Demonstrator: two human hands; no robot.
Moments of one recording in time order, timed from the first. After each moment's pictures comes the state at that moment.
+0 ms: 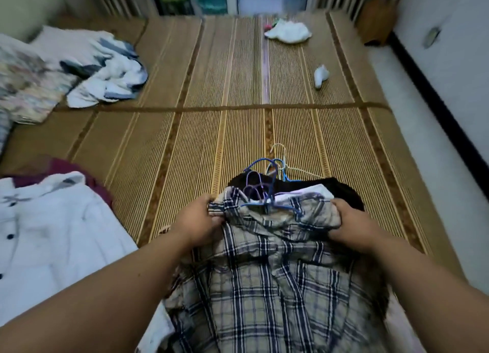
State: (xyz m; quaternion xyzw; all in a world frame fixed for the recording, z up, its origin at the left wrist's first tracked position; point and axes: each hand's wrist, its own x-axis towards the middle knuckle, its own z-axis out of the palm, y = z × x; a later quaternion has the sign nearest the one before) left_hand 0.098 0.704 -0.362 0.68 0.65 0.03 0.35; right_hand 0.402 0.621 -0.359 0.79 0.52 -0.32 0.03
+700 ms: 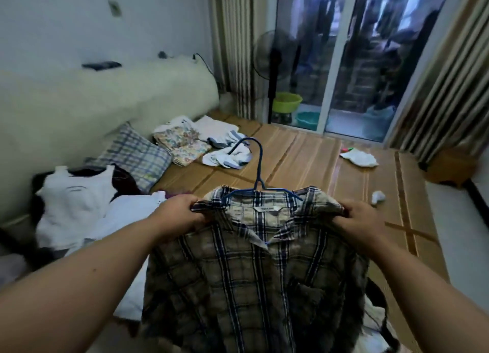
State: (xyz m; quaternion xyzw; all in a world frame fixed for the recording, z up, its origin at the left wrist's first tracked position) left_hand -0.062 0.518 -0.027 0.64 0.72 0.16 0.22; right_hand 0.285 0.552 -0.025 0.60 0.73 -0.22 -0.24
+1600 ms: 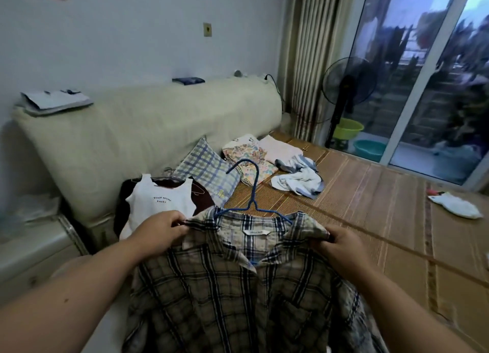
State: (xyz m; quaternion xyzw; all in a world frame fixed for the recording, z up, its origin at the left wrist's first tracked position) left_hand -0.470 0.480 -0.044 0.56 0.78 0.22 0.18; right_hand -0.117 0.581 -0.052 0.54 0.74 -0.32 -0.25
